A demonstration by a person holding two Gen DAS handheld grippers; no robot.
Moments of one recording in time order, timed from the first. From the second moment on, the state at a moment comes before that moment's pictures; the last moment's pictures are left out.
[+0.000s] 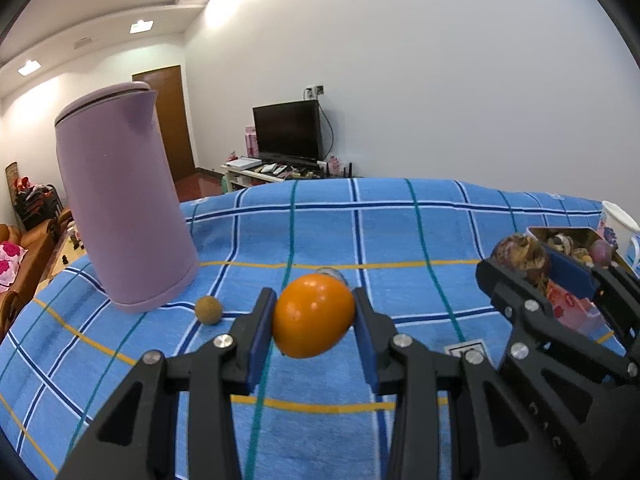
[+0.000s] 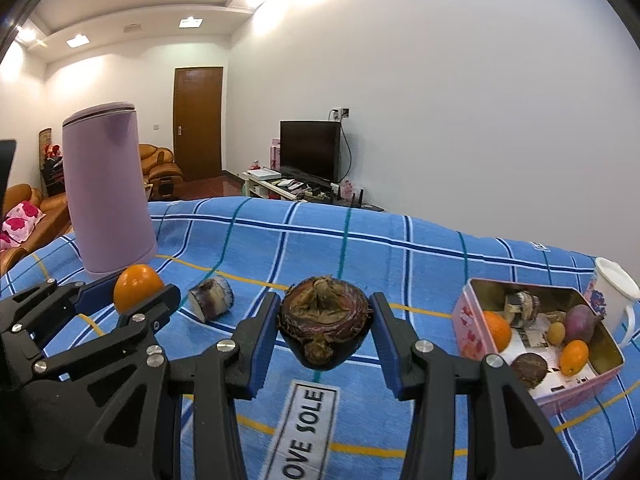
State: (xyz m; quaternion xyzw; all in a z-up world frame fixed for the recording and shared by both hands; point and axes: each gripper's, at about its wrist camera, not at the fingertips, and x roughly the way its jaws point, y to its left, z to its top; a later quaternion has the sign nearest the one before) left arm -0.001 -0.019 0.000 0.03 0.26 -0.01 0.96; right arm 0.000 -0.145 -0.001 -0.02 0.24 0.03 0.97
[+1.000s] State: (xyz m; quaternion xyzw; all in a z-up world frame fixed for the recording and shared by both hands) left arm -0.019 -0.098 0.001 0.05 0.27 -0.08 0.96; right arm -0.032 -0.240 0.000 -0.03 0.24 -0.04 0.97
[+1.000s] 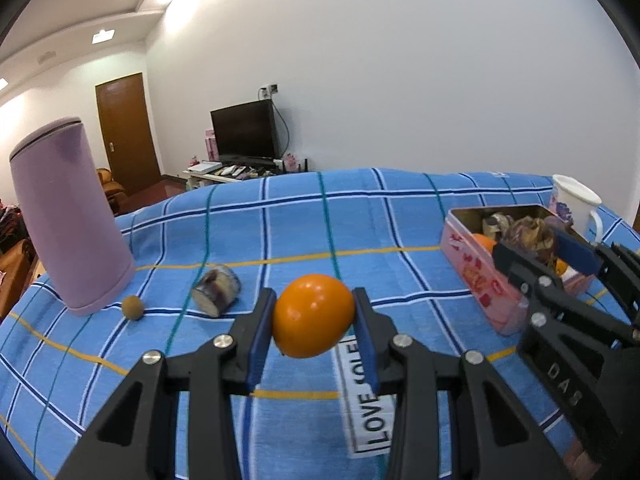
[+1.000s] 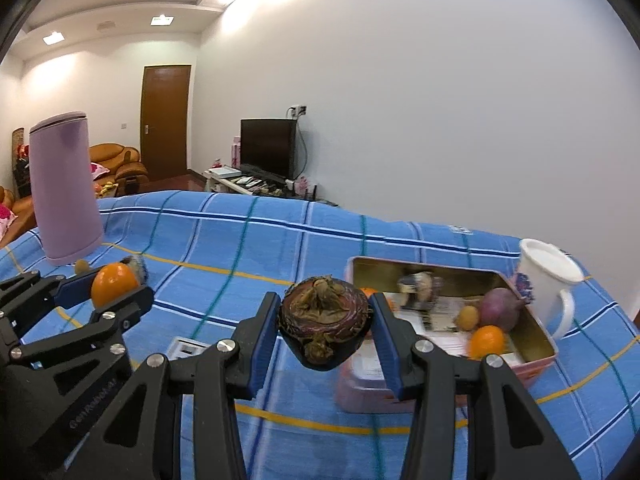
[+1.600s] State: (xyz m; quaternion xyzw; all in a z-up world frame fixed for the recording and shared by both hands) left arm -0.017 -0.148 0.003 0.06 0.27 -0.12 0.95; right arm -0.040 -0.304 0.001 -0.03 0.23 -0.09 0.97
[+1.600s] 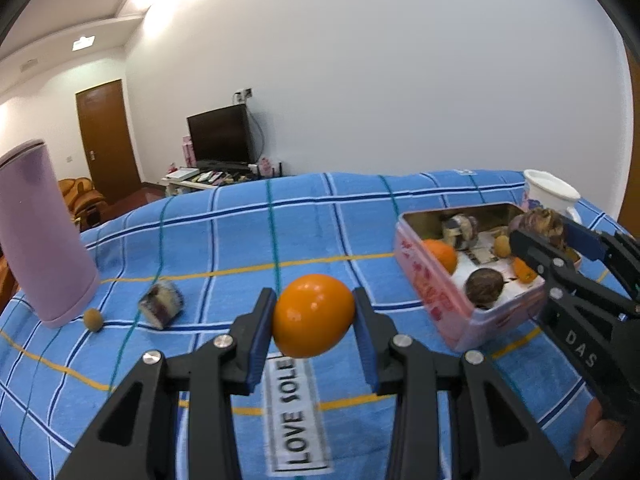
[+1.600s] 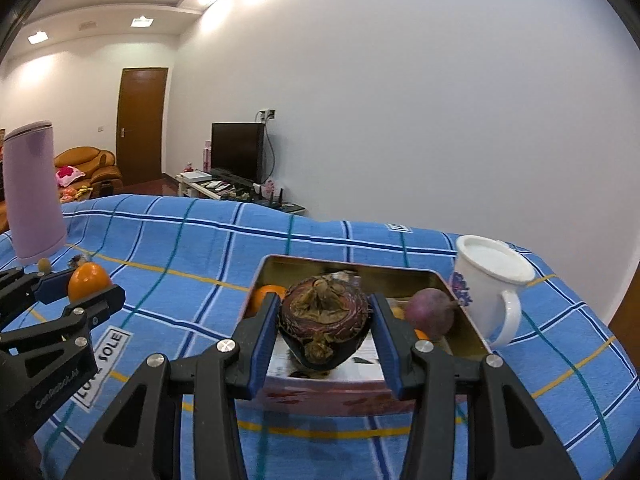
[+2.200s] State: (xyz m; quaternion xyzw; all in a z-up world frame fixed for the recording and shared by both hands) left arm -0.010 -0.227 0.014 0.07 0.25 -0.19 0.95; right arm -0.040 -0.381 0.003 0.02 0.23 -0.17 0.96
